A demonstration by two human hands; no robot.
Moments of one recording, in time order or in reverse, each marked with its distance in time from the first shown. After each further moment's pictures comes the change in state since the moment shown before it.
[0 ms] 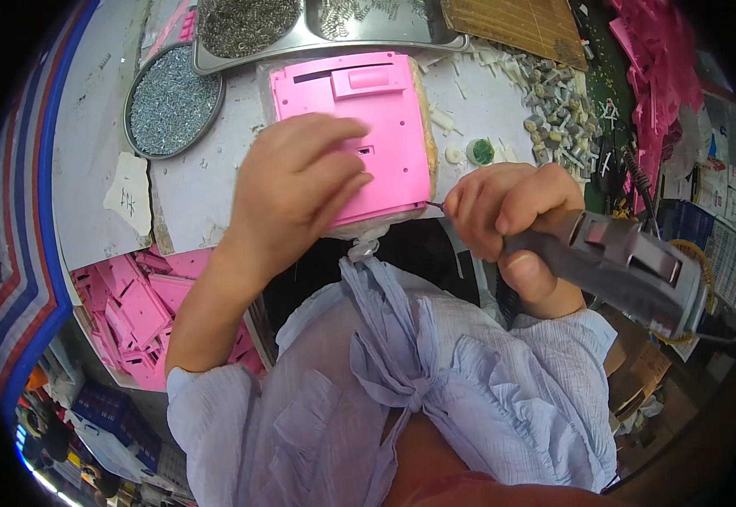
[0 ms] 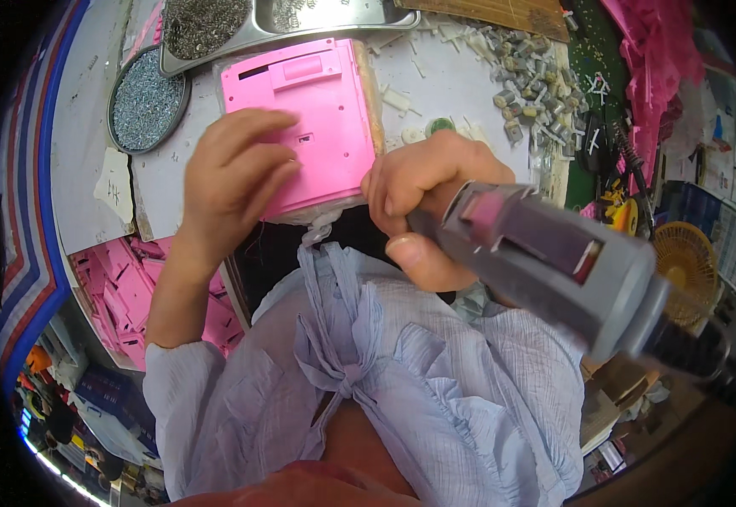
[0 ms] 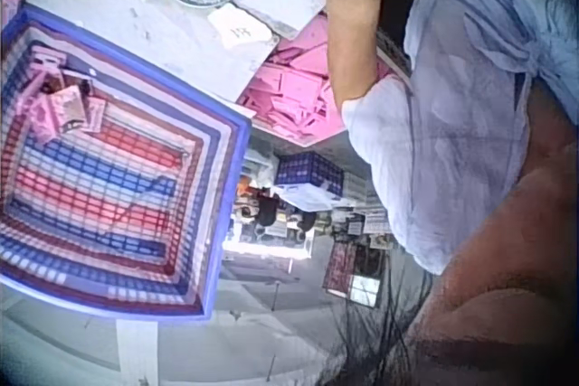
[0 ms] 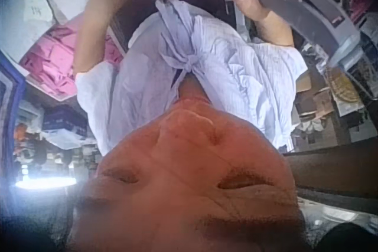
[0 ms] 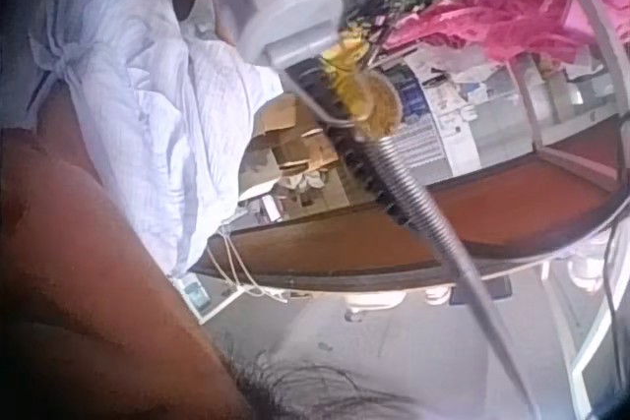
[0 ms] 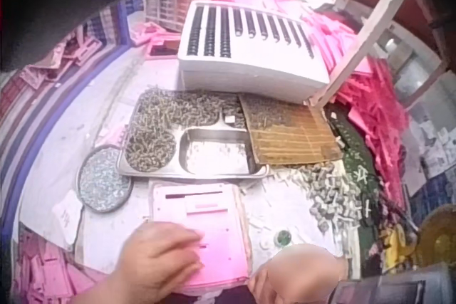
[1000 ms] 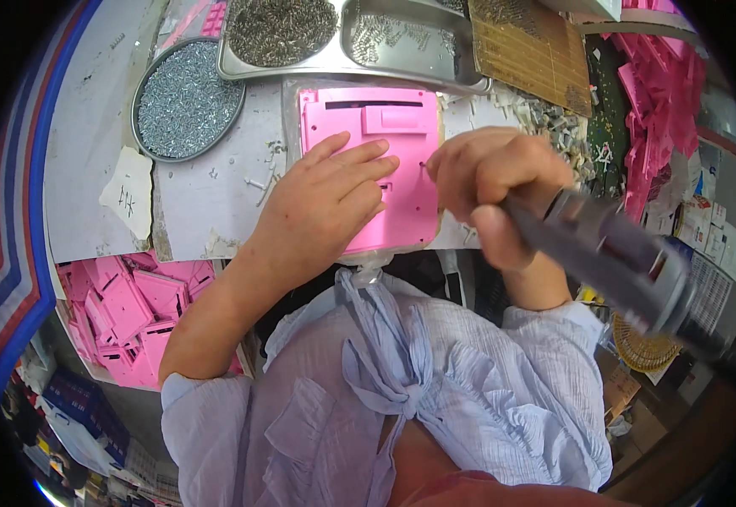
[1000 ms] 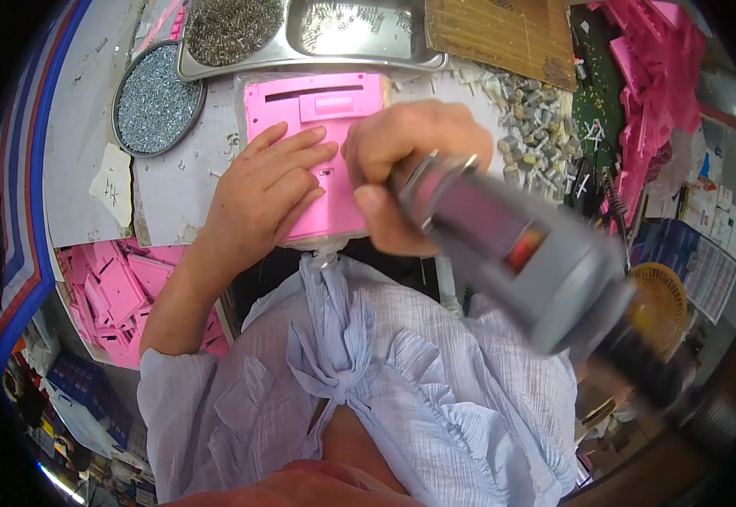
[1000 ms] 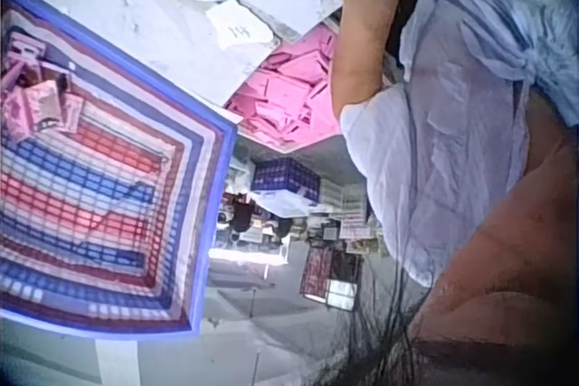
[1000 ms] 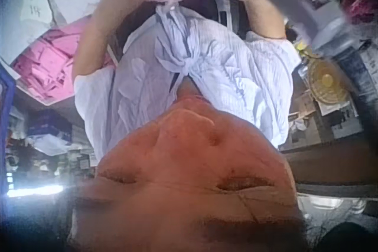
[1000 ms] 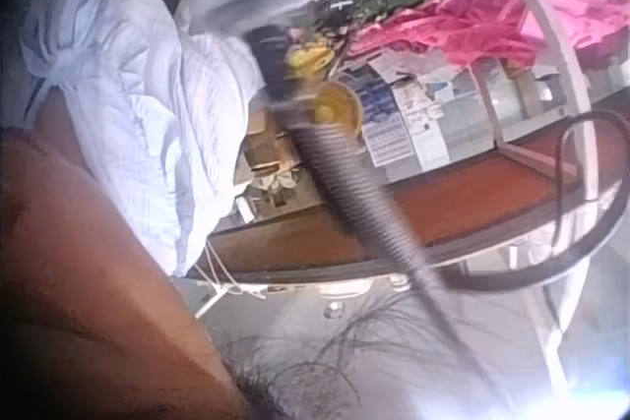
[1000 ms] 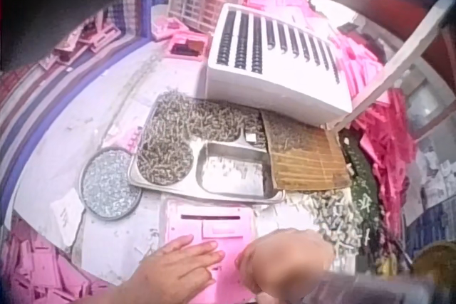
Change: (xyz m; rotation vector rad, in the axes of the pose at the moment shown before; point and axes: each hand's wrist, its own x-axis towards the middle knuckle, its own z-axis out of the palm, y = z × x) left_hand -0.008 -0.011 0.015 -0.023 -0.102 -0.026; right_hand 0.070 0.029 -0.010 -0.213 -0.176 -0.131
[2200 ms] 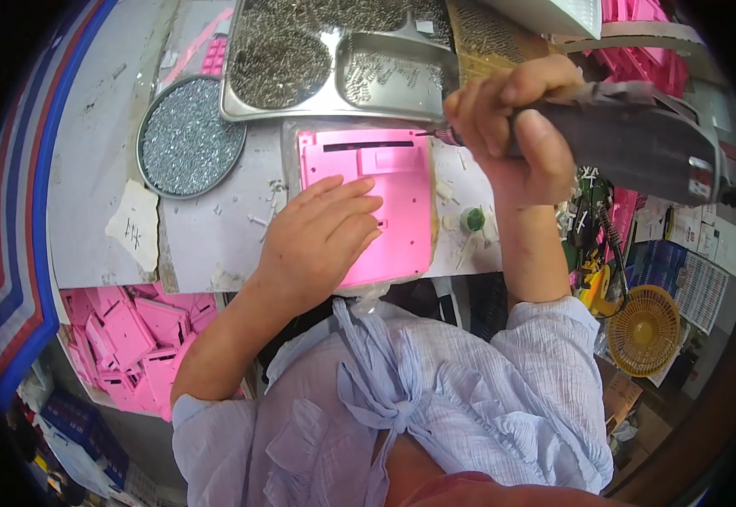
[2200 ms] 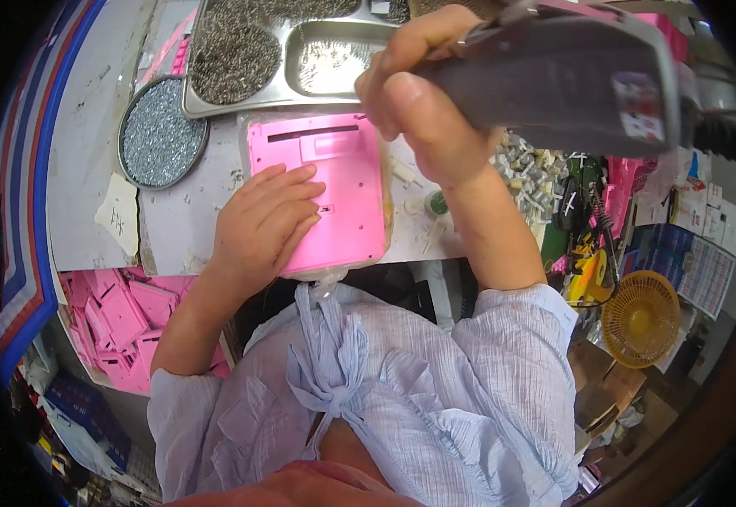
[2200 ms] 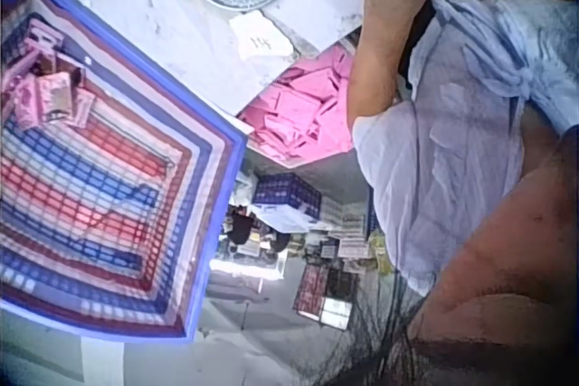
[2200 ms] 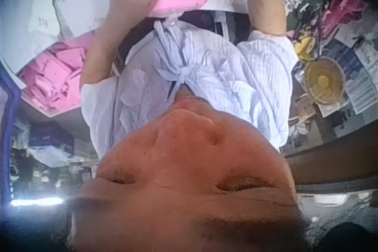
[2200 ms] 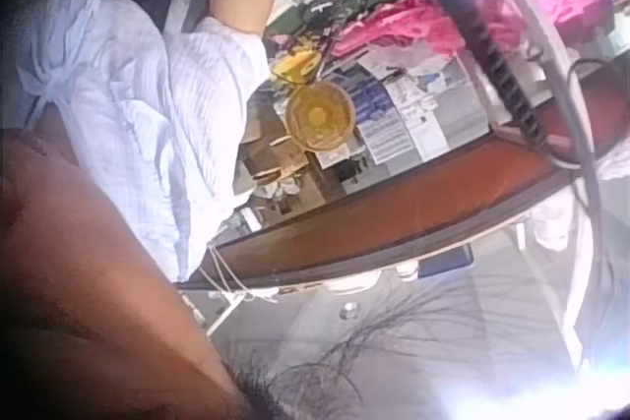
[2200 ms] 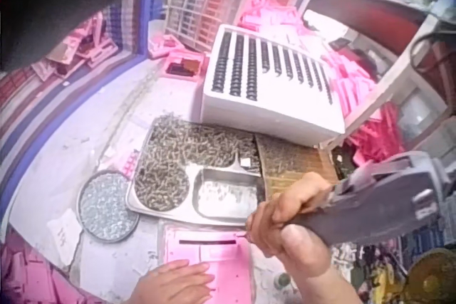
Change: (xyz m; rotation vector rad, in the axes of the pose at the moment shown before) left_hand 0.001 -0.005 -0.001 -0.013 0.116 0.000; right_hand 0.057 0.022 -0.045 0.232 0.010 -0.082
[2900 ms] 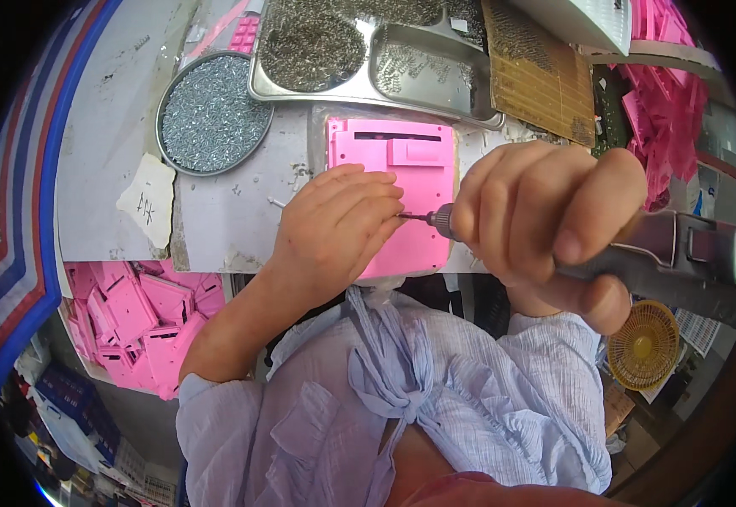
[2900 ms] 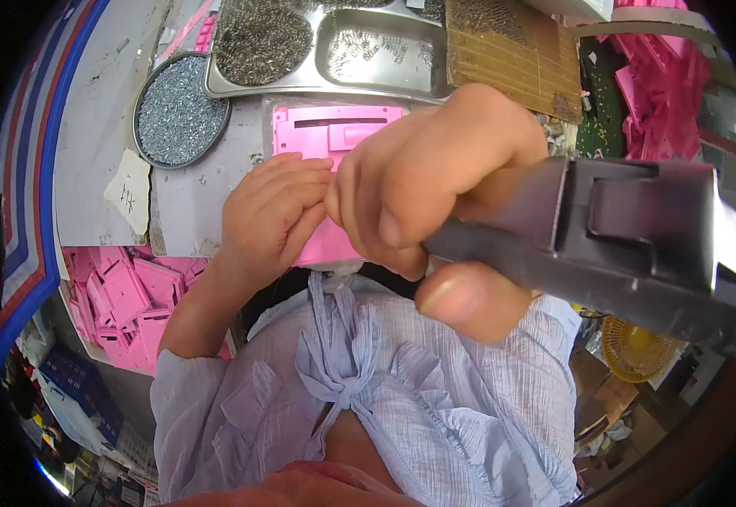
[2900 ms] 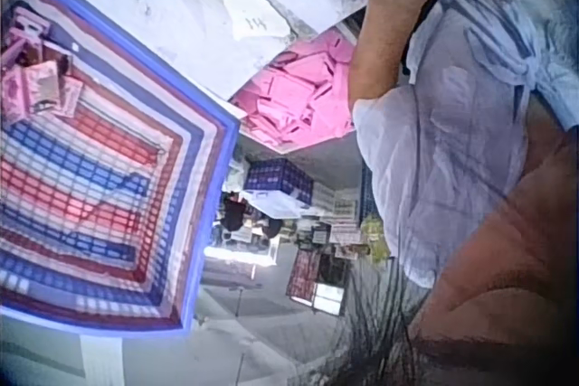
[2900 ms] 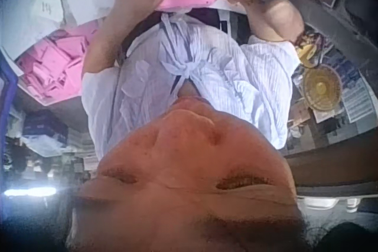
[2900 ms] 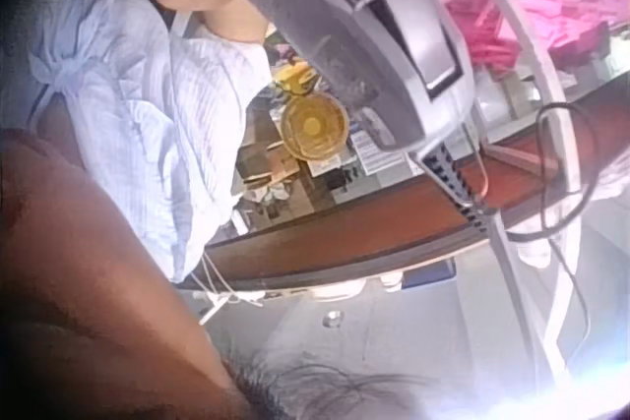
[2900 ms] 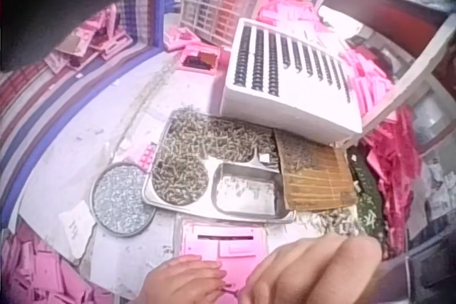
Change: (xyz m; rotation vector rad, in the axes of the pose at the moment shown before) left_hand 0.005 0.005 -0.007 -0.037 0.132 -0.058; right_hand 0.002 -0.045 0.054 0.174 -0.175 0.131
